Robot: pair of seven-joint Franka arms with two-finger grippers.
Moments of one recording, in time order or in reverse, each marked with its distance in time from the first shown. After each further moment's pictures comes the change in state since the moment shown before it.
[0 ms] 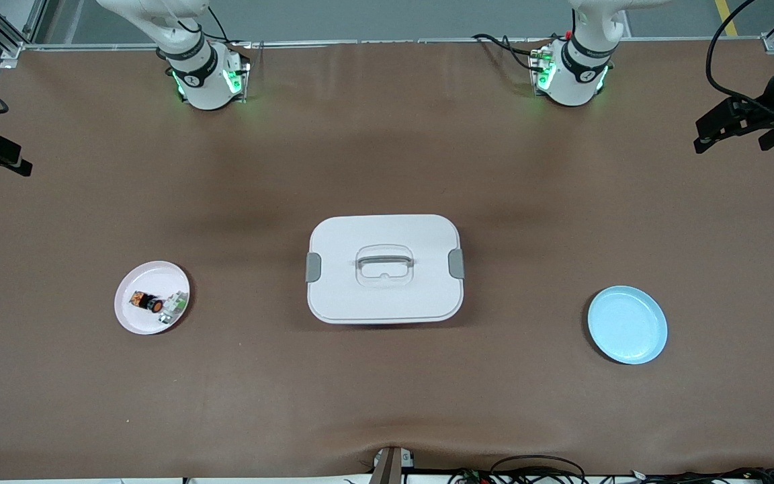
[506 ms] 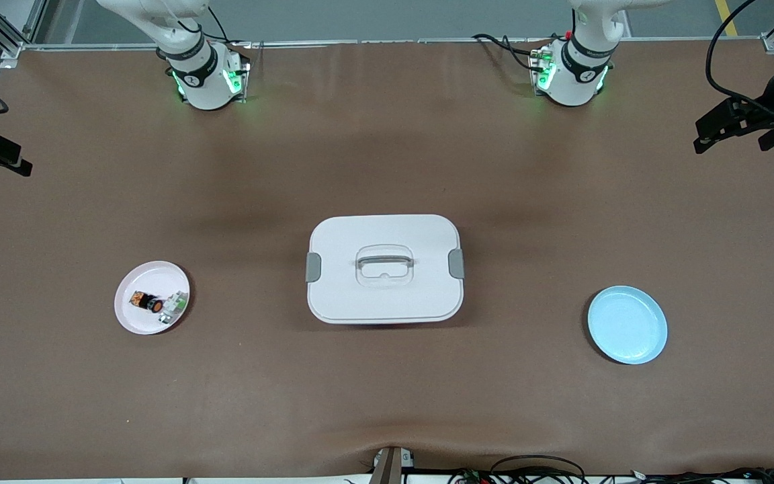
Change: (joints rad) left arm 0.000 0.003 0.000 0.001 0.000 0.000 0.000; right arm 0.000 0.000 0.000 0.000 0.000 0.000 0.000
